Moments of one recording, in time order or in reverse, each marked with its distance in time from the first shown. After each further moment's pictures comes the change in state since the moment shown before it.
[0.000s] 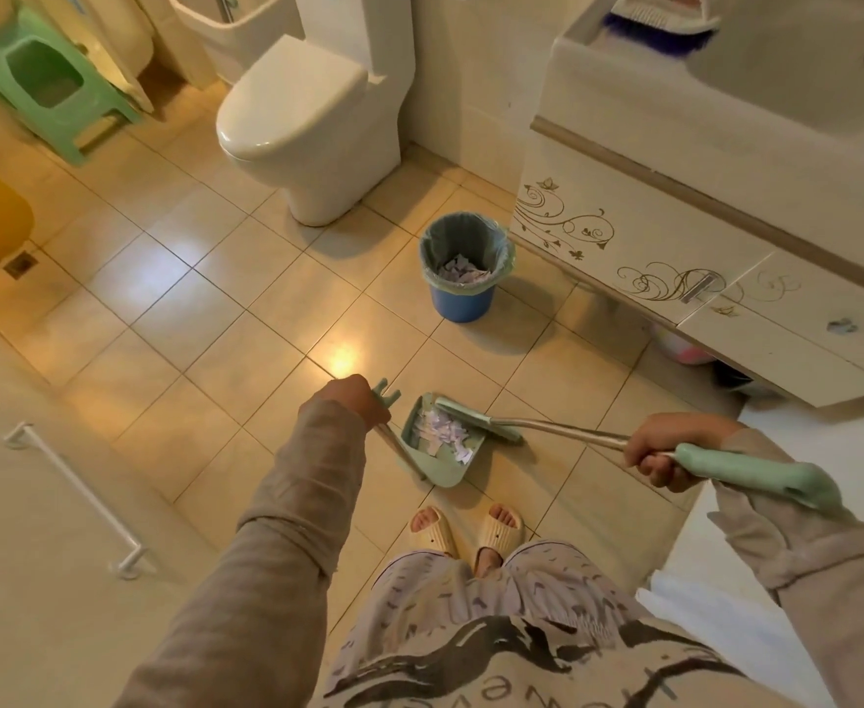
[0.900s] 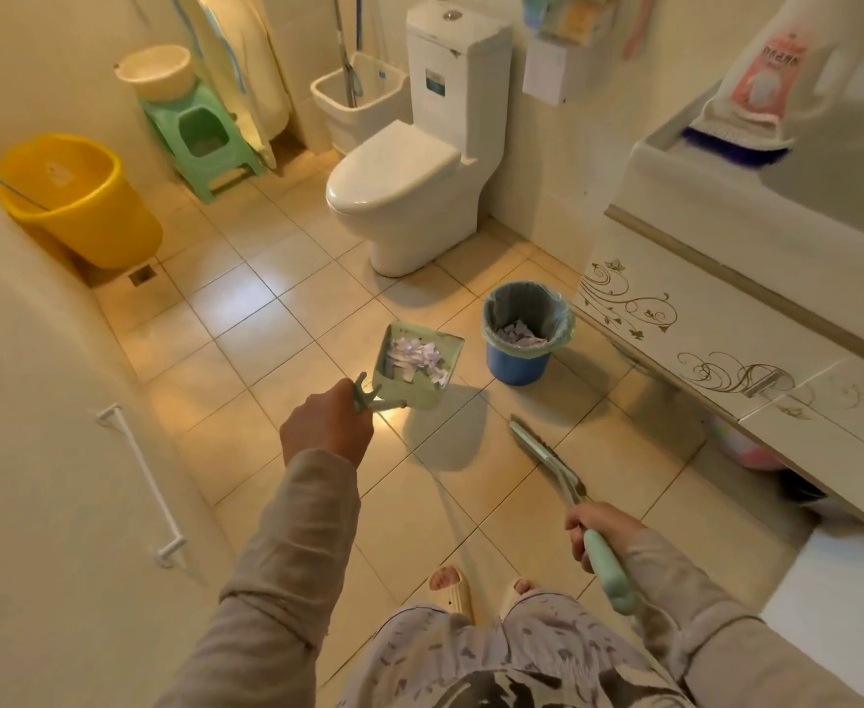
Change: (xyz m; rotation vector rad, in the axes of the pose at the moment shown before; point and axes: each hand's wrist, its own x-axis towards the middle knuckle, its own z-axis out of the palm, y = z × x) left_hand -0.063 -0.064 -0.019 -0.151 0.622 -0.064; right_hand 0.016 -0.017 0.107 0.341 0.045 -0.216
